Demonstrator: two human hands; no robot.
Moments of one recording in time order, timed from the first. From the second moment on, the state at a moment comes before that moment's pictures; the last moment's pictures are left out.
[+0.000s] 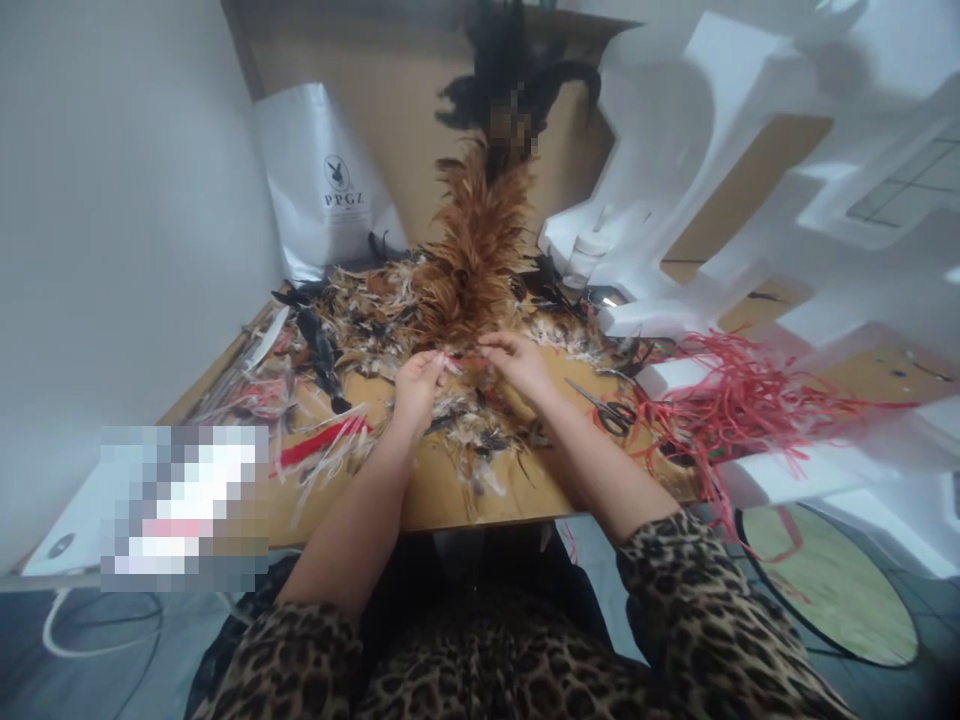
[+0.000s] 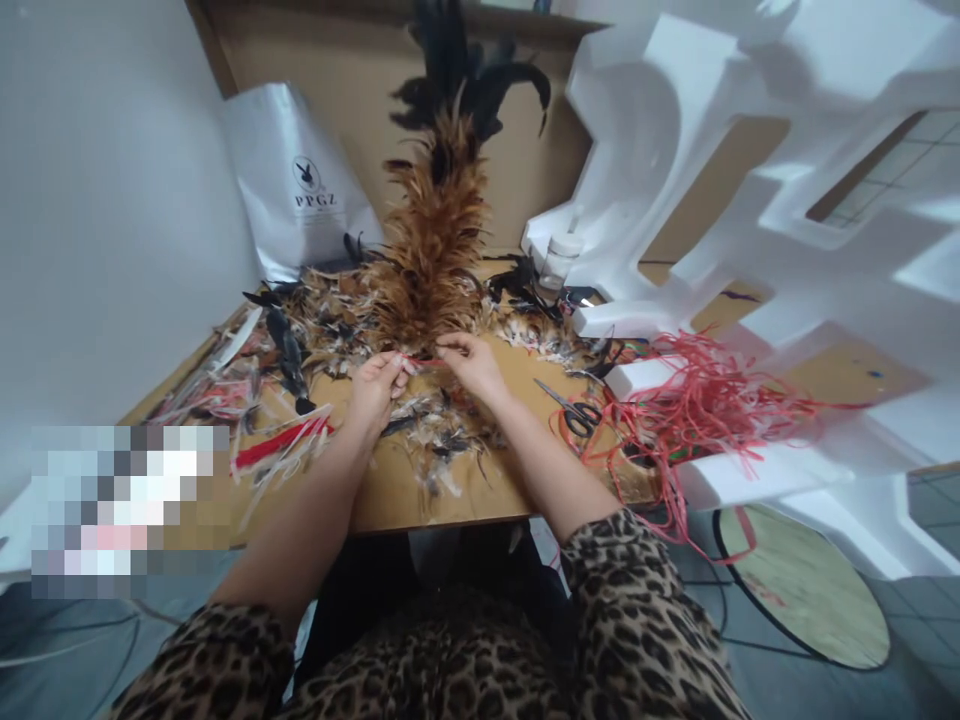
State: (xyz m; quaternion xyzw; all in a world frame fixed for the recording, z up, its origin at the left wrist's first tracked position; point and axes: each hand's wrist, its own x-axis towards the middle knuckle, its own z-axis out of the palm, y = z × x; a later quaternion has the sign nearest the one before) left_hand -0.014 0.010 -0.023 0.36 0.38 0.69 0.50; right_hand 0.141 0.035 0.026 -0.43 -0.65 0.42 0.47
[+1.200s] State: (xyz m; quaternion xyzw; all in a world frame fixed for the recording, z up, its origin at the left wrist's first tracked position) left_hand -0.010 0.021 -0.047 0.36 0.44 0.73 0.39; right_hand 0.088 0.028 -0.011 -0.39 -0.44 0.64 0.51
